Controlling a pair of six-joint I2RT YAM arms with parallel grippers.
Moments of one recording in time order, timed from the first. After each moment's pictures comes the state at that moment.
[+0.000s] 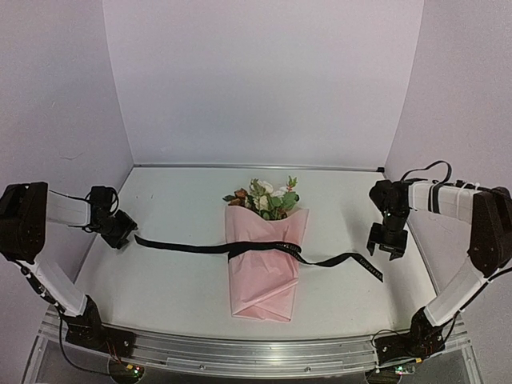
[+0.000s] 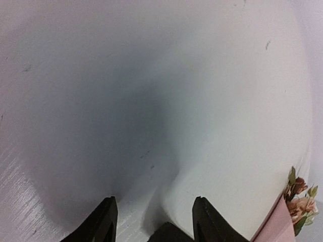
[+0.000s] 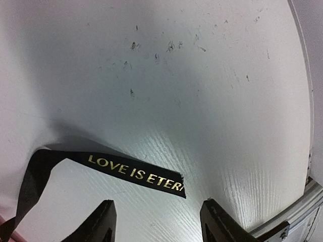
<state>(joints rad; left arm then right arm) 0.04 1.58 0.71 -0.12 0.15 -0.91 0.25 1.58 1.03 -0.98 0.15 0.68</state>
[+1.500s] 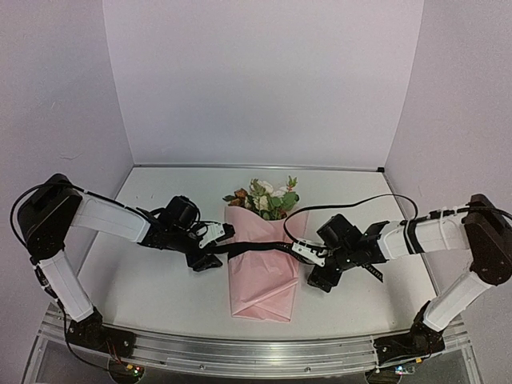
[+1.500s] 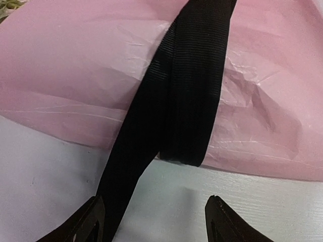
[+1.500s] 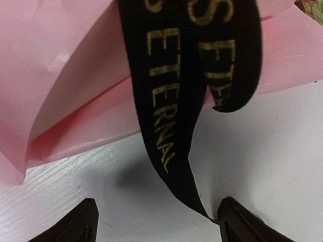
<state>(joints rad) -0.71 1.71 0.83 -0.01 0.27 0.51 0.81 1.56 0.76 -0.29 0.08 -0.35</state>
